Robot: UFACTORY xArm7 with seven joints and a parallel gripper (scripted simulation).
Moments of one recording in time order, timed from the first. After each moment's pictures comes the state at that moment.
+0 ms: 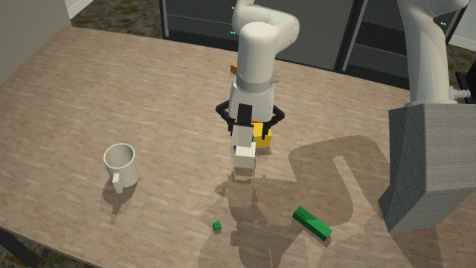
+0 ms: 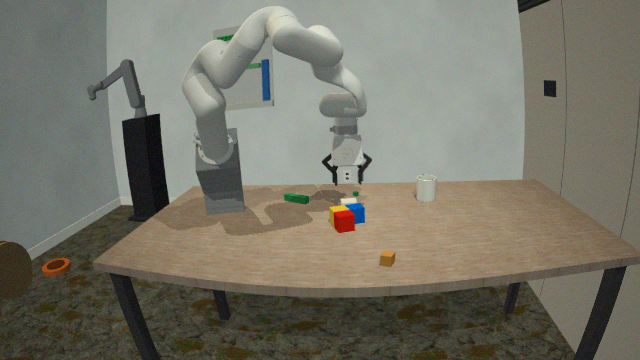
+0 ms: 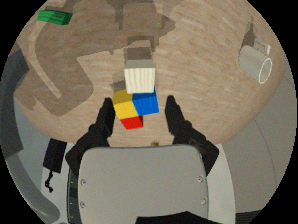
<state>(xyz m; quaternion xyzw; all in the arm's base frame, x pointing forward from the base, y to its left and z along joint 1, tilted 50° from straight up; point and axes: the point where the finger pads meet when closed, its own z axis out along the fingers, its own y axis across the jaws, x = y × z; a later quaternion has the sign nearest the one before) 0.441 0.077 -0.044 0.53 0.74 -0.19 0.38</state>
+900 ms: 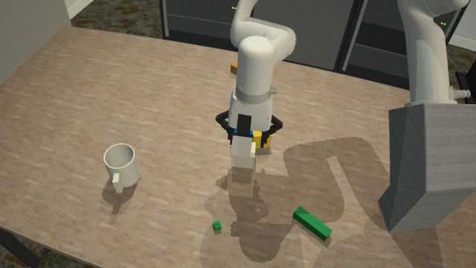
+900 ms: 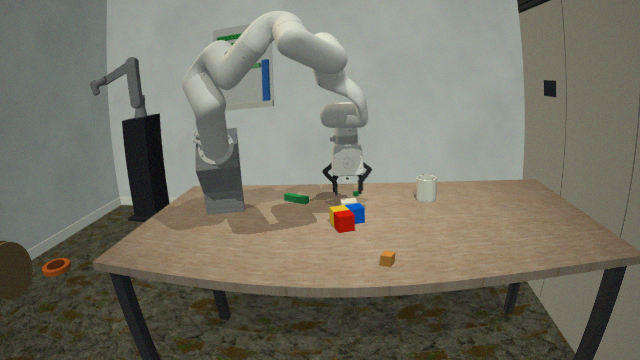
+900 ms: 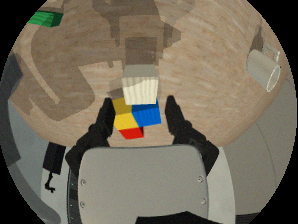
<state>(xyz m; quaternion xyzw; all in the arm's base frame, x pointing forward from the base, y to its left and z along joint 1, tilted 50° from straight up) 0.452 0.055 -0.065 0.53 0.74 -0.19 0.38</state>
